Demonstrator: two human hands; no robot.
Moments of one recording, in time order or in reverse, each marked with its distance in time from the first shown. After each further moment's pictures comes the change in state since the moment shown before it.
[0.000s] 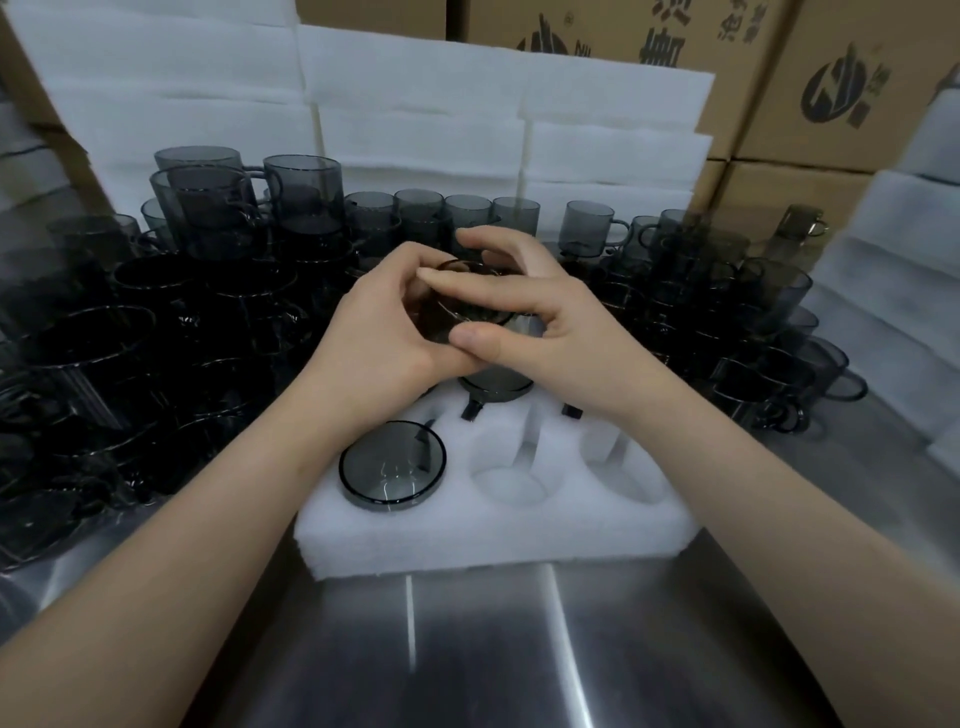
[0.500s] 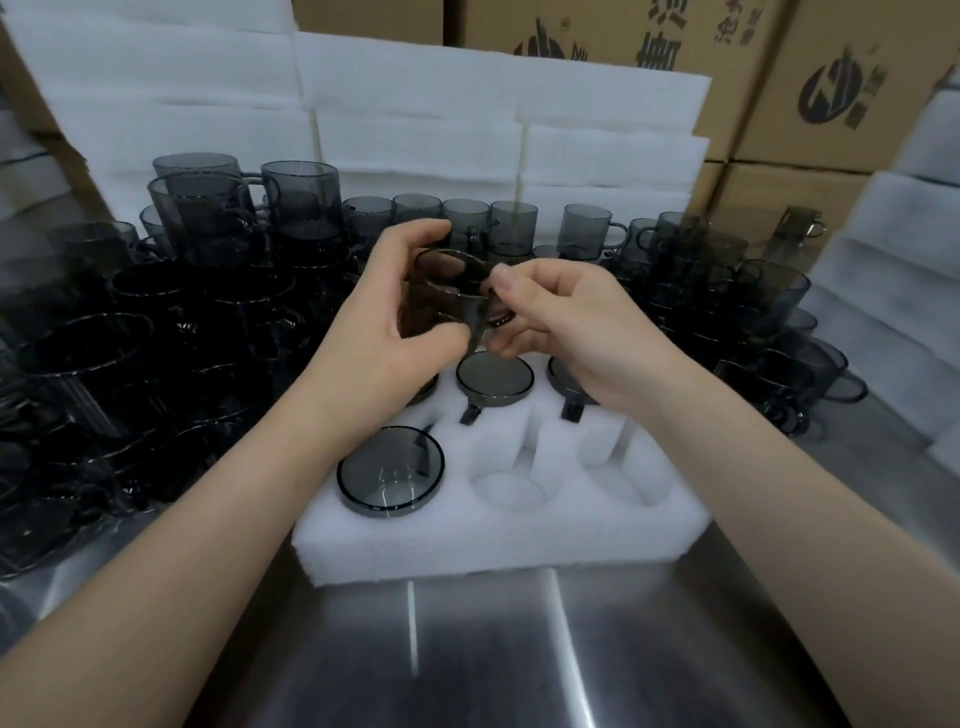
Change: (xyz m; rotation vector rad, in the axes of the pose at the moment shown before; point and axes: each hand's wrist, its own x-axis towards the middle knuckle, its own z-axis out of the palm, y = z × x) left_hand -0.002 0.001 0.001 -0.100 -0.023 0.062; right_hand 0.011 0.014 -0.008 0.515 0.141 0.296
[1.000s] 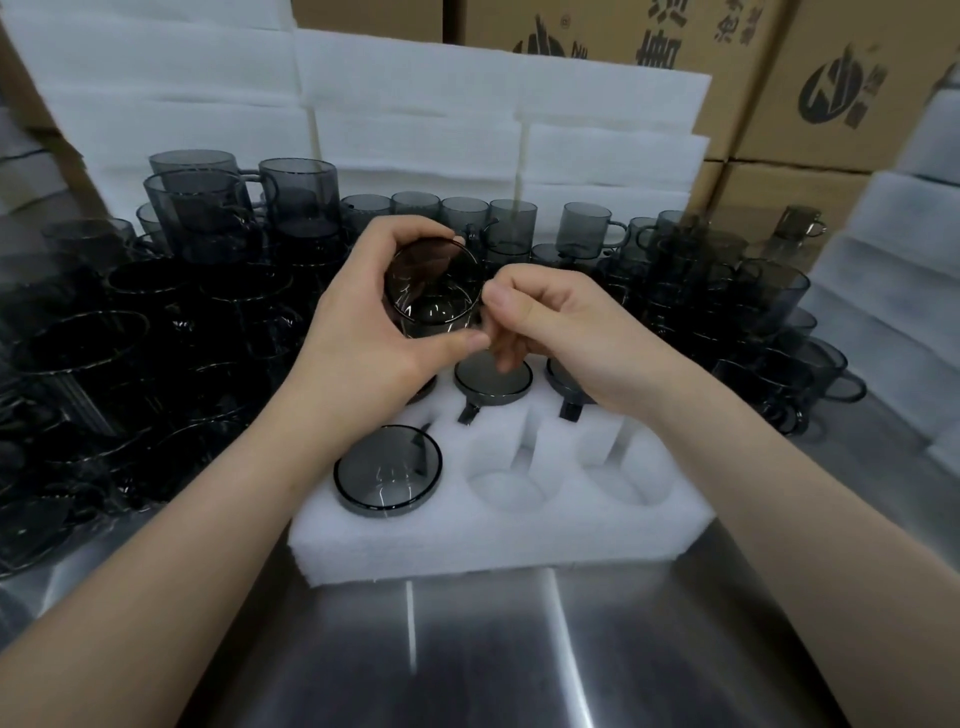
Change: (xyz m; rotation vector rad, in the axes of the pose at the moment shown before) left_hand -0.001 0.003 -0.003 0.074 0.109 0.094; right_hand -0.003 0.001 -0.002 -0.164 -0.221 -0.131
